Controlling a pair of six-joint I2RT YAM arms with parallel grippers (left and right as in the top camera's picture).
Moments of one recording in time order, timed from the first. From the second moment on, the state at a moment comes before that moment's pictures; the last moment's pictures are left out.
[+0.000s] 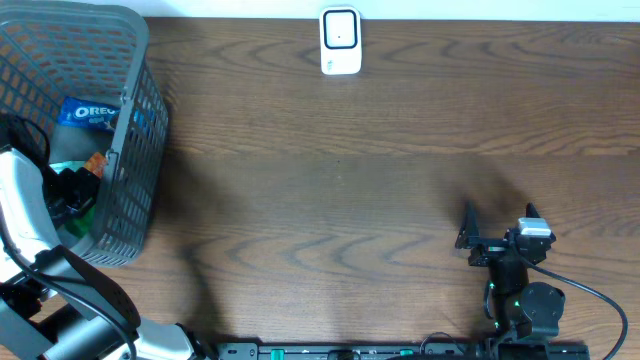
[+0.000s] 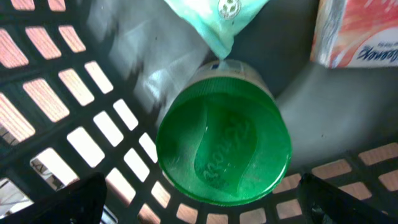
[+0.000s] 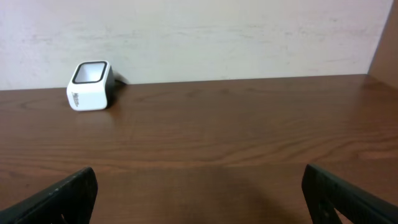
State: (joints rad) left arm 0.63 1.70 1.40 -1.25 -0.12 -0.33; right arm -0.03 0.01 0.01 -0.07 -0.01 0.06
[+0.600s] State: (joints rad) left arm 0.63 1.70 1.31 -1.11 -0.12 -0.33; right arm -0.03 0.01 0.01 -0.07 -0.01 0.06
